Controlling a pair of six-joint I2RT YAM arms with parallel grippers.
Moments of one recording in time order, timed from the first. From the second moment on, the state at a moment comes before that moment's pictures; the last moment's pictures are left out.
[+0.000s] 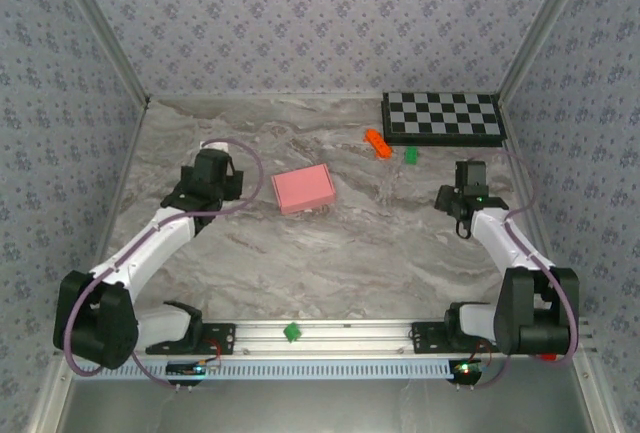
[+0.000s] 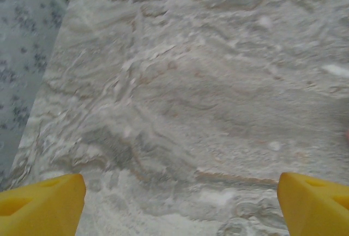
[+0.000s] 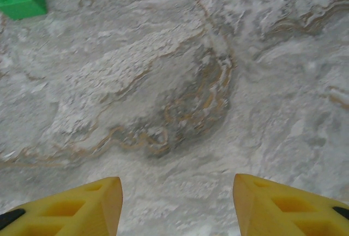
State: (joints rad) left arm -0.34 1.22 0.80 -0.30 -0.47 -0.09; right arm -0.02 1.26 0.69 -0.36 0.17 0.26
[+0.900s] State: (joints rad) left arm 0.00 1.28 0.38 0.40 -0.03 -0.01; right arm -0.08 1.35 0.43 0.46 -0.03 0.05
